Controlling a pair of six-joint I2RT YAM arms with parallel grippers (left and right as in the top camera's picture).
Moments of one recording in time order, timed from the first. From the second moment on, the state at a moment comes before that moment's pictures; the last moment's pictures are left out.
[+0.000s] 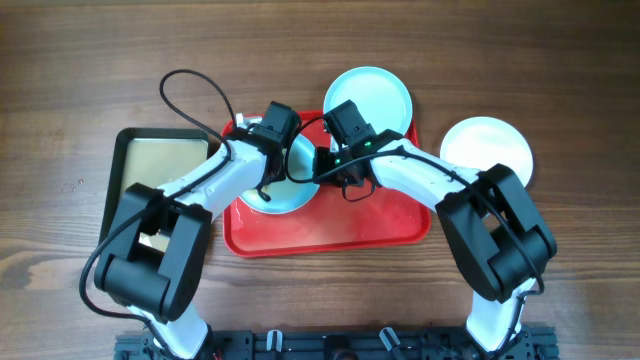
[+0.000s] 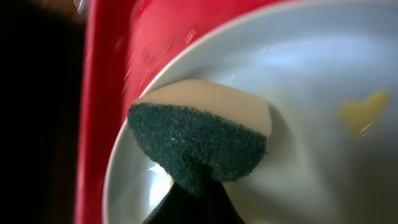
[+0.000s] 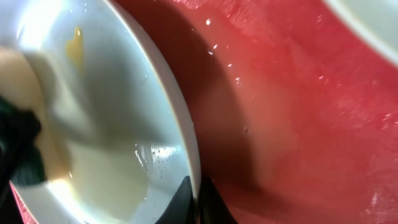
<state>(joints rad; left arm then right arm) -0.42 1.85 1.08 -0.59 -0.34 -0.56 0.58 1.98 1.18 -0.37 -0.30 0.65</state>
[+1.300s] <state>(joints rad) -0.33 1.85 1.09 -0.47 -0.09 -0.46 0.58 1.99 1.19 -0.38 -0.33 0.62</state>
